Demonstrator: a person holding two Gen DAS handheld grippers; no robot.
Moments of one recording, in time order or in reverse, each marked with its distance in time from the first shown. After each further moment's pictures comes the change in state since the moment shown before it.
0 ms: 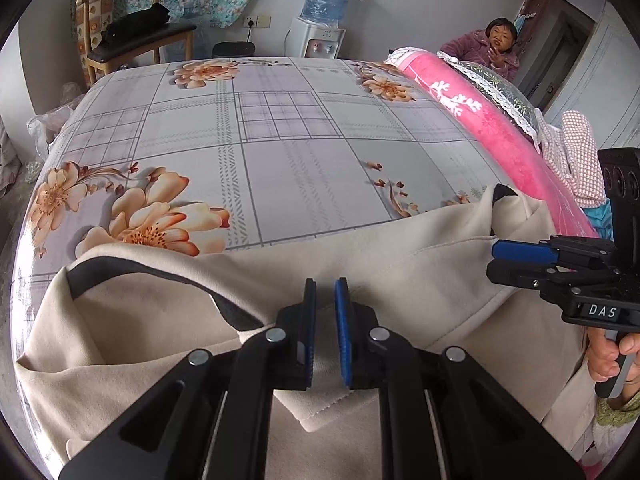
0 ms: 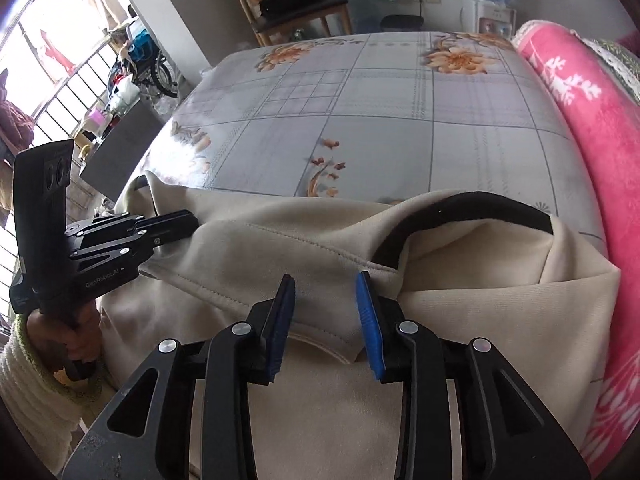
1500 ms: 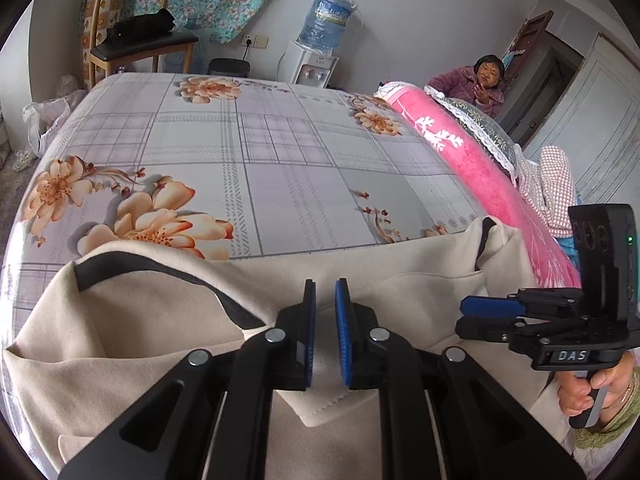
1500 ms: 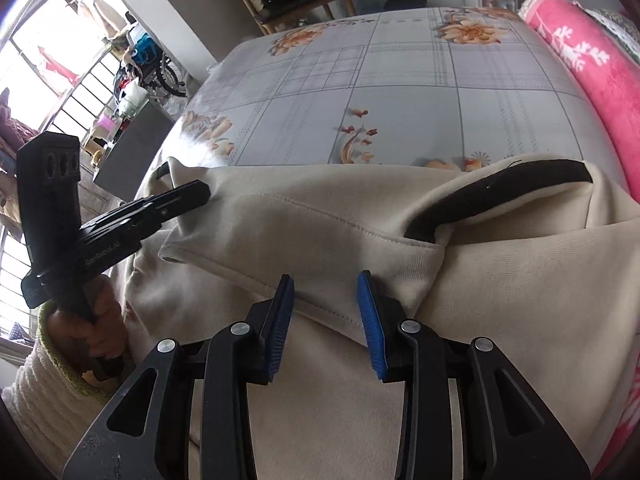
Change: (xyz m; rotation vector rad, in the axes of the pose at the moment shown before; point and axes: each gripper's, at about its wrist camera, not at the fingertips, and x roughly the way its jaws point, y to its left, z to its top) left arm -0.028 0.010 -0.006 -0.061 -0.118 -0.103; right arm 0.012 0.021 -0.013 0.049 0.046 0.065
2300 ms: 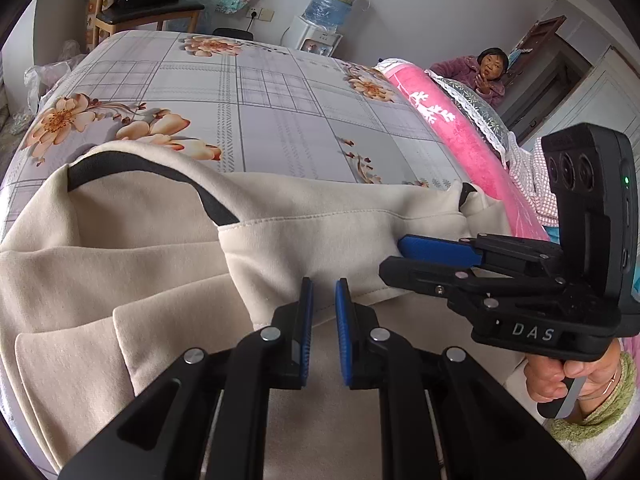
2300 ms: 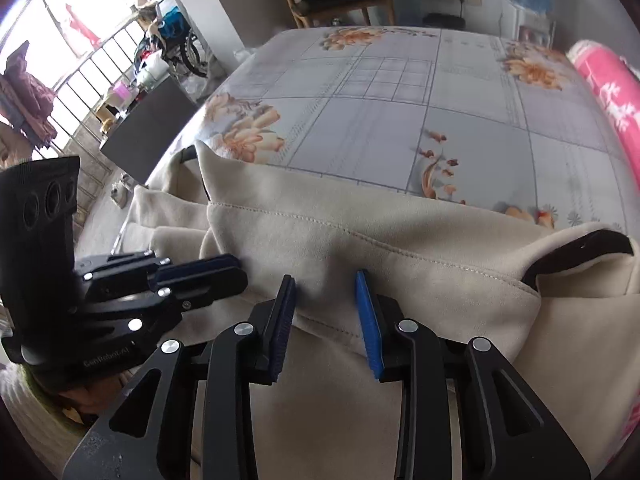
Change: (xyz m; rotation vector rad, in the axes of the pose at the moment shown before) left arm -0.002 -0.008 -0.038 -0.069 0.102 -0.032; right arm 0.025 0.047 0.018 -0.156 -0.001 -0.039
